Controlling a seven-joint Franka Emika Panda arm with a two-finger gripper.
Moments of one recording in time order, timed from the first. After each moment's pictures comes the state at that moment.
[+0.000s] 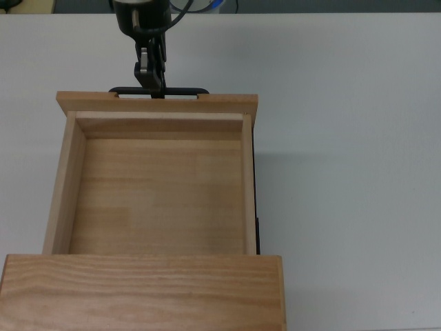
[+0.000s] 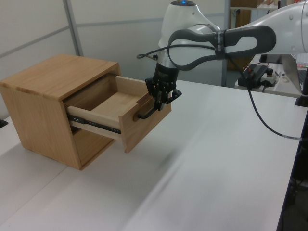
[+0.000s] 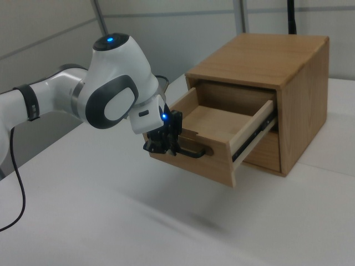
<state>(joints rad) -0.08 0.03 0.07 -1.76 0.07 2.08 1.53</state>
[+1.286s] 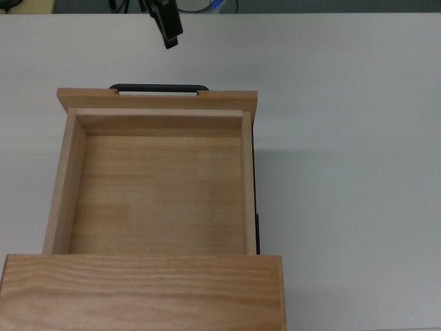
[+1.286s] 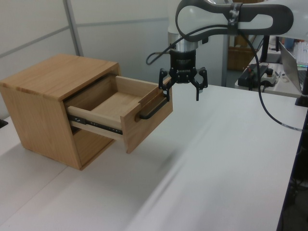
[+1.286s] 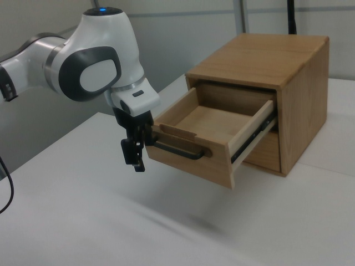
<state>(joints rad) -0.11 -0.02 0.08 -1.64 0.07 1.62 0.93</state>
